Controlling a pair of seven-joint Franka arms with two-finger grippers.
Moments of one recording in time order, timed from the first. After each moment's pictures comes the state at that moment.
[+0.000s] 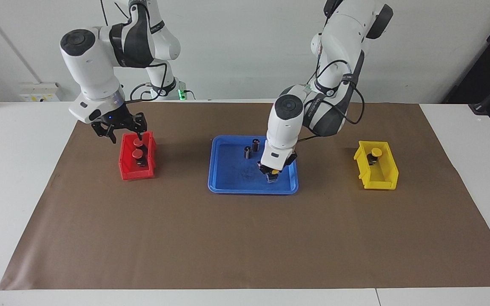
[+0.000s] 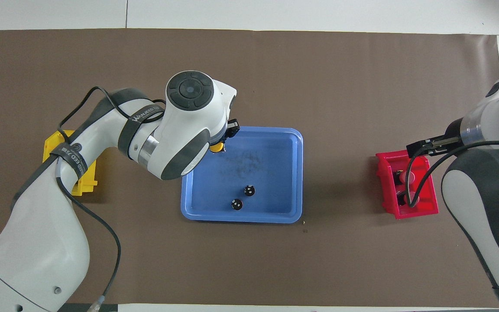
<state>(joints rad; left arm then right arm) -0.24 0.42 -0.42 -1.61 0.16 1.94 -0.99 -0.32 -0.11 0.36 -1.94 -0.01 1.81 -0.11</state>
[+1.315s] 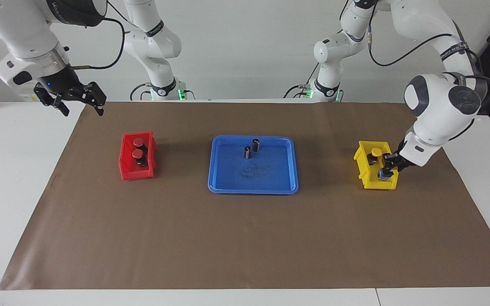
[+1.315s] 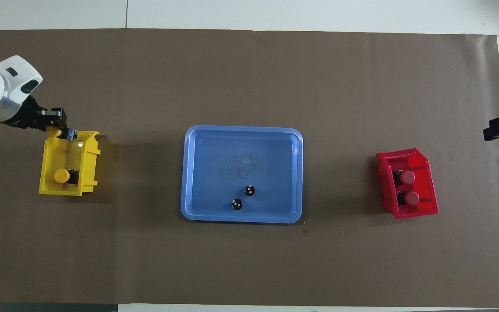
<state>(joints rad) 0.36 0.22 -0.40 -1.82 0.13 1.95 -0.02 -0.12 -0.01 0.02 -1.57 -0.02 1.50 -0.10</state>
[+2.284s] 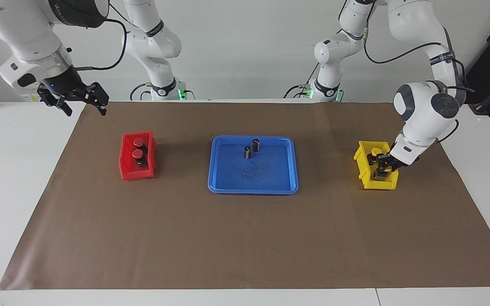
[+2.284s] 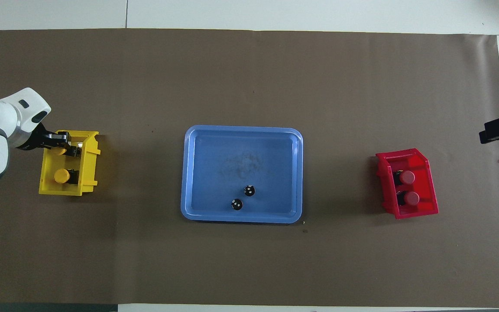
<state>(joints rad) 0.40 0.16 -0.40 -2.04 0.13 2.16 0.00 -0.12 -0.01 0.03 -1.57 -0.02 1.49 -0.10</state>
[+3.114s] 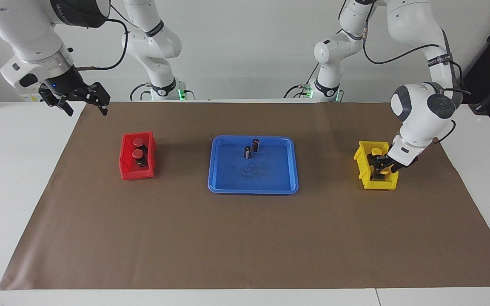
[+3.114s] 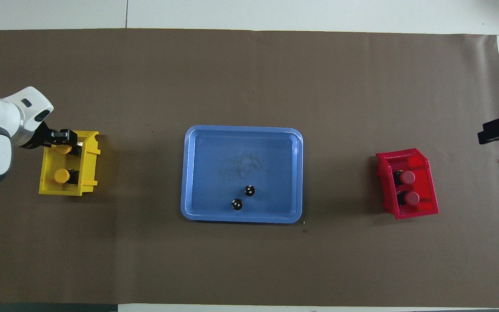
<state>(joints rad) 0.40 0.16 -0.40 -2.00 0.13 2.12 0.00 -0.11 -0.01 0.03 -1.57 -0.02 1.49 -0.10</state>
